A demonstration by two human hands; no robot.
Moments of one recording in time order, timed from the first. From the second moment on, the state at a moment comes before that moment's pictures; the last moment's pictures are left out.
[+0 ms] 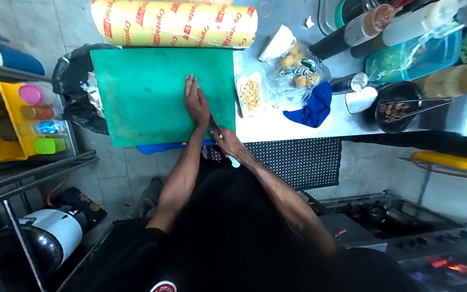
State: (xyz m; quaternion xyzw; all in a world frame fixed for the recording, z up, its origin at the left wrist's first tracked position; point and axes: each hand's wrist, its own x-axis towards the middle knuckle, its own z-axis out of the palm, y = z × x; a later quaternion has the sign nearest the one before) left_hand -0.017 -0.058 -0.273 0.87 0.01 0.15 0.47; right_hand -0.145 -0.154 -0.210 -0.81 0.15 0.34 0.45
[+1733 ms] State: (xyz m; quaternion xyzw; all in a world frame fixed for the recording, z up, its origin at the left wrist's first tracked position) left_hand -0.038 -0.362 -0.184 0.85 -0.51 -0.11 0.05; right_hand -0.382 -0.373 -0.138 -0.67 0.55 -0.04 0.50
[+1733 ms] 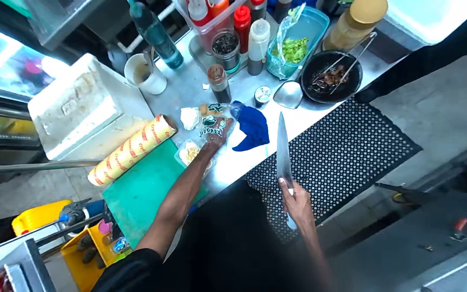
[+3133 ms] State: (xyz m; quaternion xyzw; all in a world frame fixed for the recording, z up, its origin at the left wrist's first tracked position) left_hand -0.056 0.009 -0.221 0.91 -0.09 -0.08 0.39; right_hand -0.149 -0.192 -0.112 -0.90 0.08 0.38 0.18
